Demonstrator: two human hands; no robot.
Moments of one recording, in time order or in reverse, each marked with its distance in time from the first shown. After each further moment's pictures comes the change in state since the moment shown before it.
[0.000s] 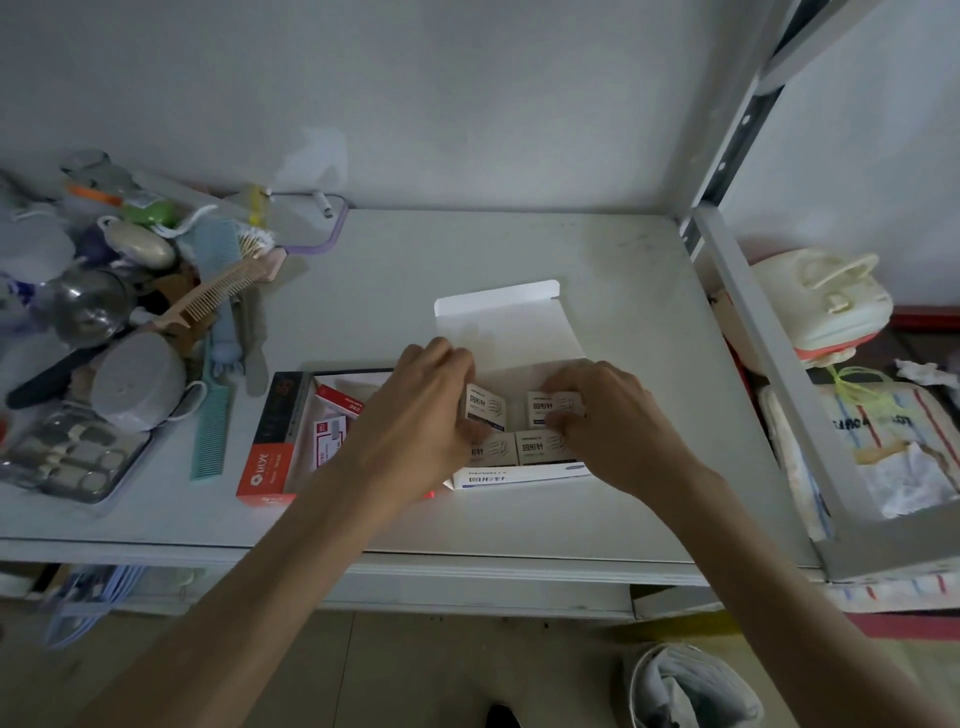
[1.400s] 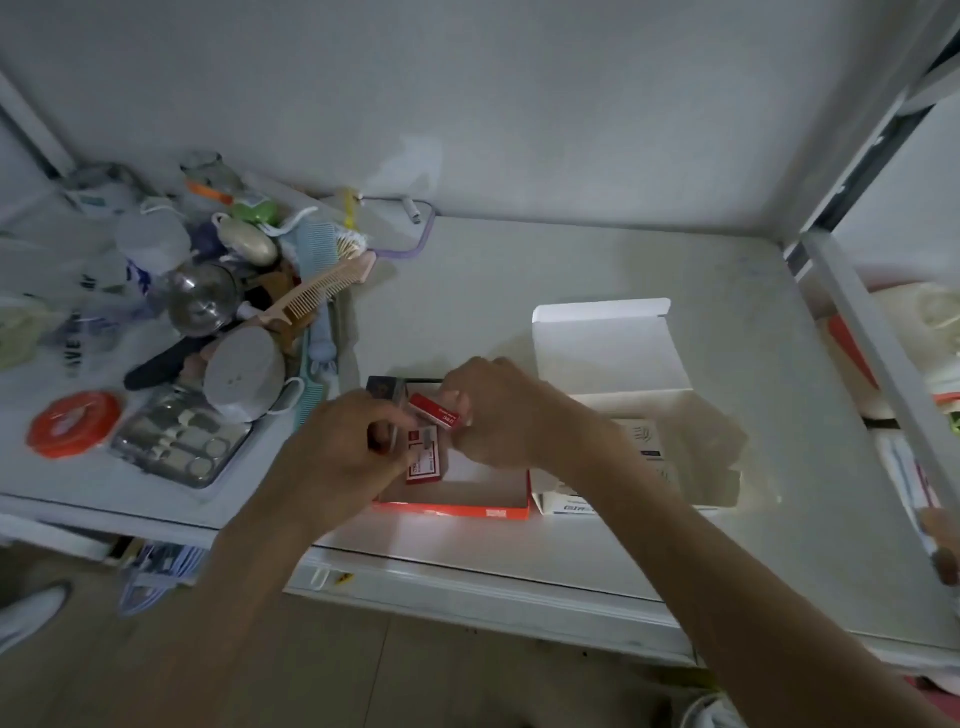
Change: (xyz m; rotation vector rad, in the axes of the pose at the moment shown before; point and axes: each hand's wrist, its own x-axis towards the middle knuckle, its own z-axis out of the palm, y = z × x) left_hand -0.058 -0.120 -0.032 -0.213 -0.043 -0.334; right_hand 0.038 -0.142 0.054 -0.060 -0.367 -0.359
